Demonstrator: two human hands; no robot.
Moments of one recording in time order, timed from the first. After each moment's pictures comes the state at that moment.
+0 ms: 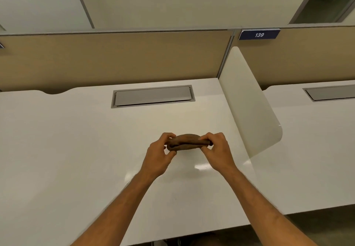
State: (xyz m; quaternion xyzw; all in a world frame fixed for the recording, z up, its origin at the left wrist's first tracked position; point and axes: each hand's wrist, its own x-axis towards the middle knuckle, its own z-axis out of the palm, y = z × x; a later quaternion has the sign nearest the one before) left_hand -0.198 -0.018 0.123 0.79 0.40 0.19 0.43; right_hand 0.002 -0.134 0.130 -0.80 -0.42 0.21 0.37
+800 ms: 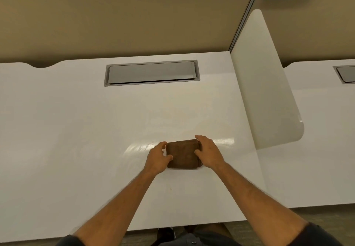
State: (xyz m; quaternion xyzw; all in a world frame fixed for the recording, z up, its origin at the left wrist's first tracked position) left_hand -0.172 -0.020 0.016 0.62 0.60 -0.01 0.51; right_hand 0.032 -0.113 -0.001 -0.80 -0.44 0.39 0.16
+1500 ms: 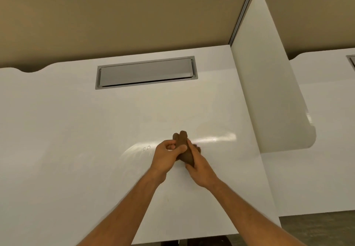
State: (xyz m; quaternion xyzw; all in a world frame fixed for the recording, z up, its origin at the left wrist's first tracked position) left_hand -0.112 -0.018 0.033 0.42 0.59 0.13 0.67; right_hand 0.011 -0.126 -0.037 -0.67 -0.49 0.43 0.36
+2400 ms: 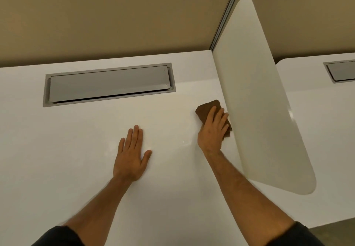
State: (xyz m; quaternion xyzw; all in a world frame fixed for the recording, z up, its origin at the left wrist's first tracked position) left_hand -0.100 0.097 -0.096 0.88 0.43 -0.04 0.19; right_hand 0.171 0.013 -0.026 -0.94 -0.30 0.16 0.03
